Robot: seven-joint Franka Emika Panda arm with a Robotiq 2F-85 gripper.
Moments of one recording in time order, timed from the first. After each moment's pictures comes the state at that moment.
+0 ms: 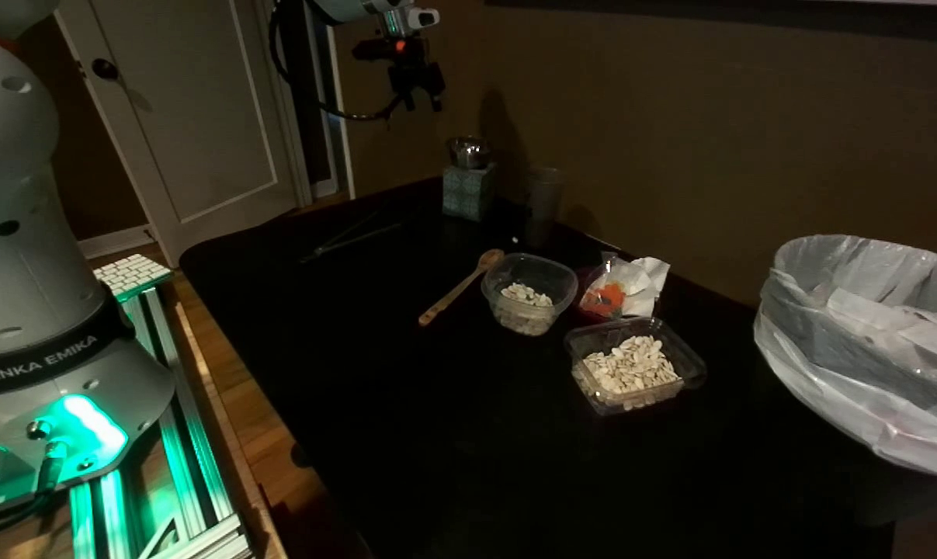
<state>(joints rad) 0.48 0.77 0.11 -1.23 -0.38 2.15 0.52</state>
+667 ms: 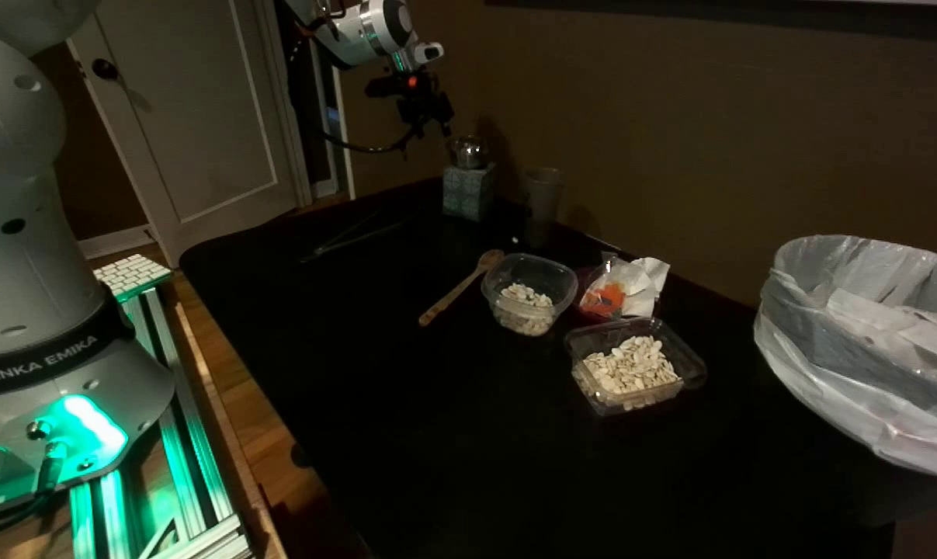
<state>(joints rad) 0.53 0.93 0.02 -1.13 -0.43 2.24 0.48</state>
